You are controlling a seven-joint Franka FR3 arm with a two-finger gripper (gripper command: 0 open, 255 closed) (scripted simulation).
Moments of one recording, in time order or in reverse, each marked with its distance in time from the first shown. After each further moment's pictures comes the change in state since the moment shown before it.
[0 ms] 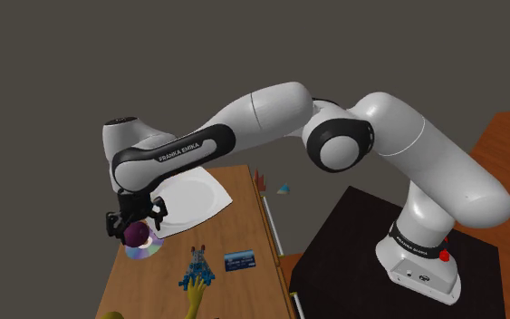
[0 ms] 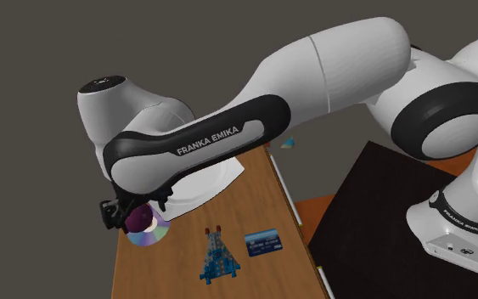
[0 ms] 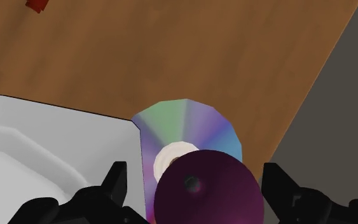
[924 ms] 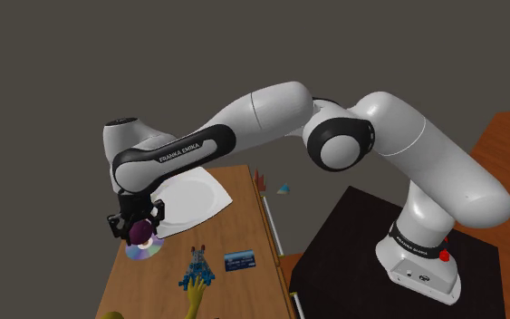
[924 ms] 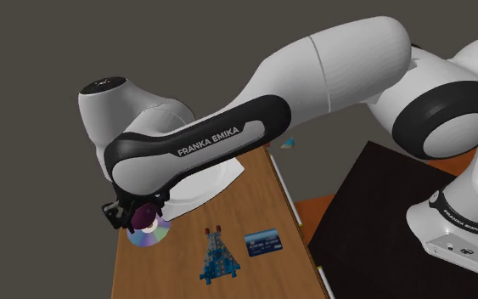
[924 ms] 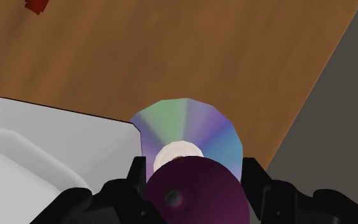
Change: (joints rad) arm 0.000 -0.005 0.001 -0.013 0.001 0.009 -0.001
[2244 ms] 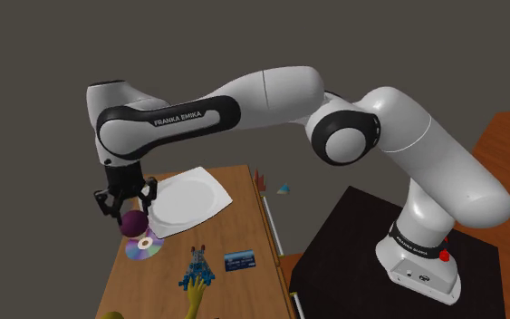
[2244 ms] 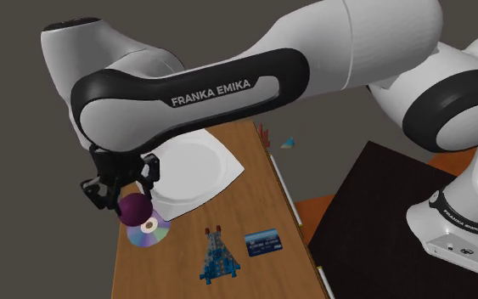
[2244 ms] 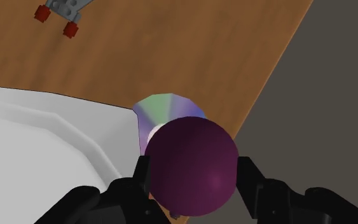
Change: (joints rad) arm 0.001 -0.049 -0.001 0.136 -0.007 -0.186 0.031
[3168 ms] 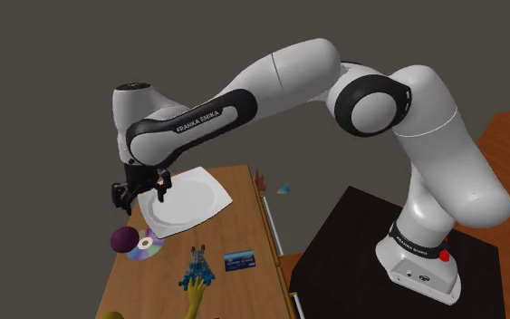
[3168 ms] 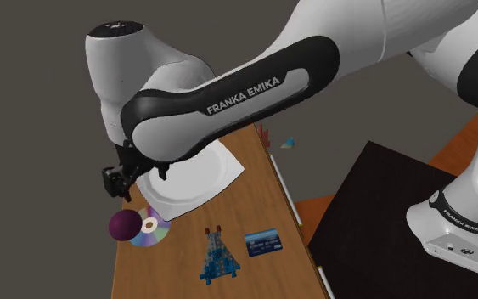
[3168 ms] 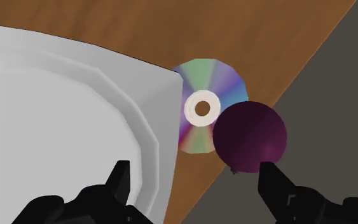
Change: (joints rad) arm -0.015 -0.219 -0.032 -0.423 -0.068 0.320 -0.115
